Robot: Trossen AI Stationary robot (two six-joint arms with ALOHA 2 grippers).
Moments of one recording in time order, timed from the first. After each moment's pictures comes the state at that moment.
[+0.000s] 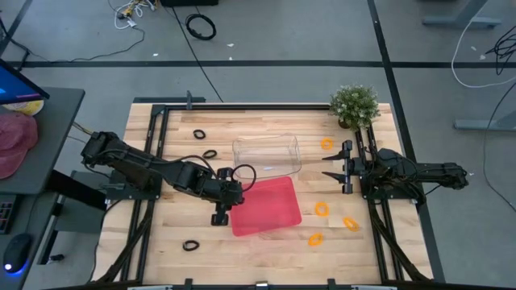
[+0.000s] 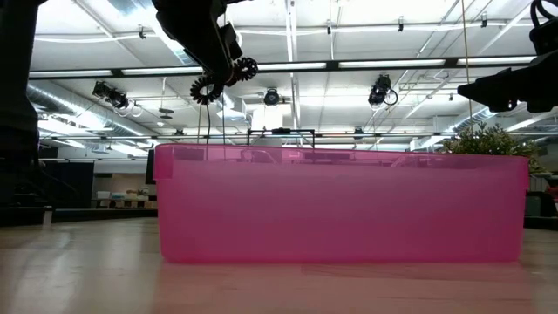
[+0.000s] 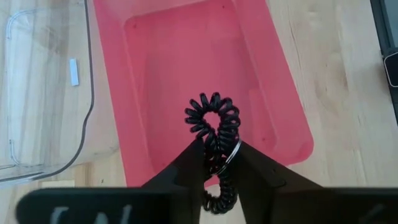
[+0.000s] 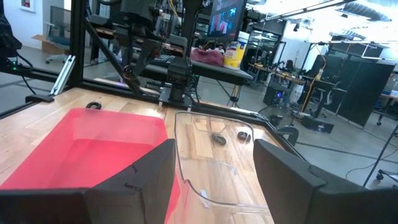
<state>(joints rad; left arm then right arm) -0.31 1.53 1.25 -0.70 -0.14 -0.22 -0.03 0.01 0.02 0.02 0.00 -0.25</state>
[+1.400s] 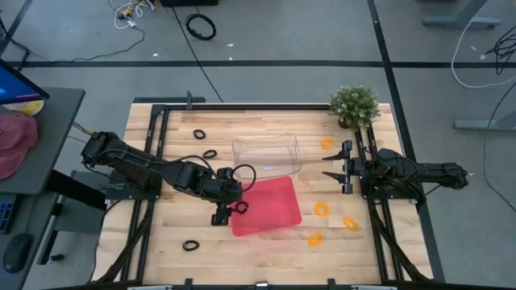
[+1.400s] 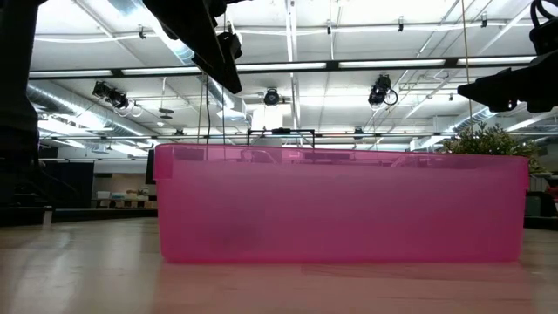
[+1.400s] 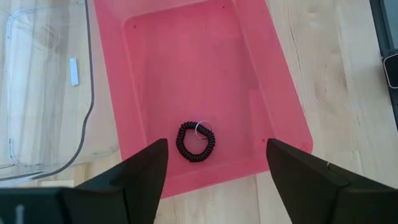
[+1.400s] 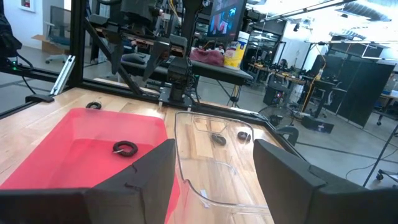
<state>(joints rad) -0.31 1.53 1.25 -0.70 -0.14 -0.23 -0.03 0.01 0.02 0.02 0.00 -0.25</state>
